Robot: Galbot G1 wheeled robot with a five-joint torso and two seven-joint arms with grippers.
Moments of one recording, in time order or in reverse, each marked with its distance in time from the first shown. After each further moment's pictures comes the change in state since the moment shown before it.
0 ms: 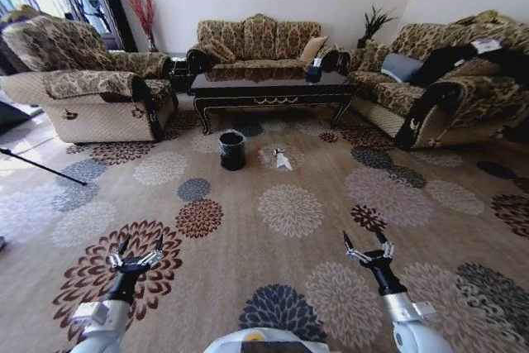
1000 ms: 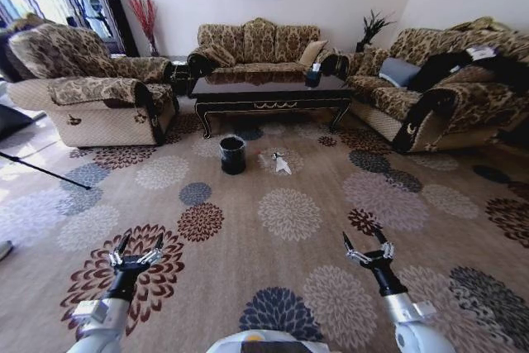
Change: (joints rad) left arm 0.004 0.013 0.002 0.018 -0.004 -0.008 0.001; right arm -0.016 -0.010 -0.009 0.002 -0.012 -0.001 0.002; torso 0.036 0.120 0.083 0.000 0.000
